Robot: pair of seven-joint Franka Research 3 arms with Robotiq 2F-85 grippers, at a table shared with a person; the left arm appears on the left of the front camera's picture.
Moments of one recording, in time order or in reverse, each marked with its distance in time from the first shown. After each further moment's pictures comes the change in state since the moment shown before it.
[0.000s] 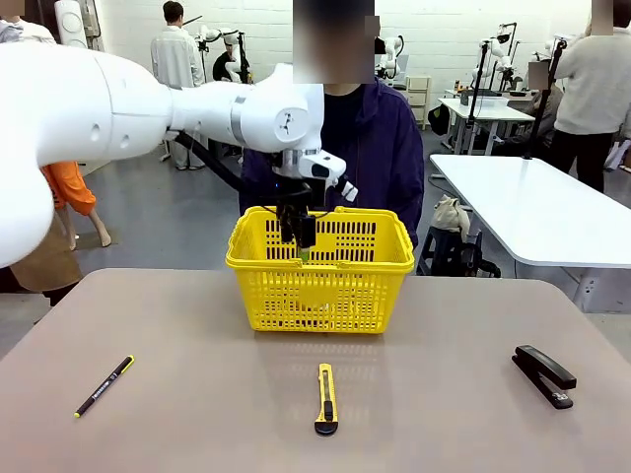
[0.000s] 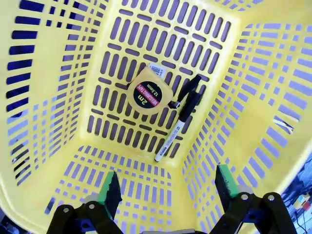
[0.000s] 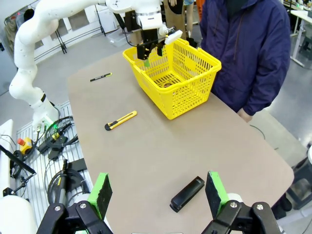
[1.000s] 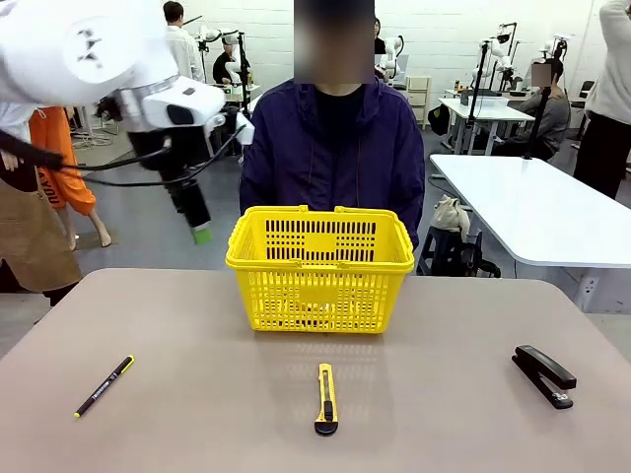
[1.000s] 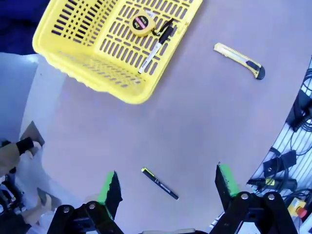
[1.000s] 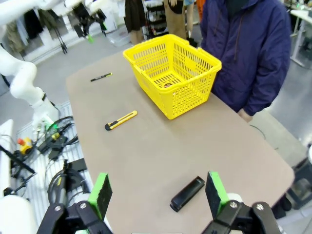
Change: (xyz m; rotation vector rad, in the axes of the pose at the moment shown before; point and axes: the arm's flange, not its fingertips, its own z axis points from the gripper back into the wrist) left arm -0.239 -0.114 0.107 0.144 -0.256 0.145; right arm 0.000 0.000 0.000 0.001 0.000 0.000
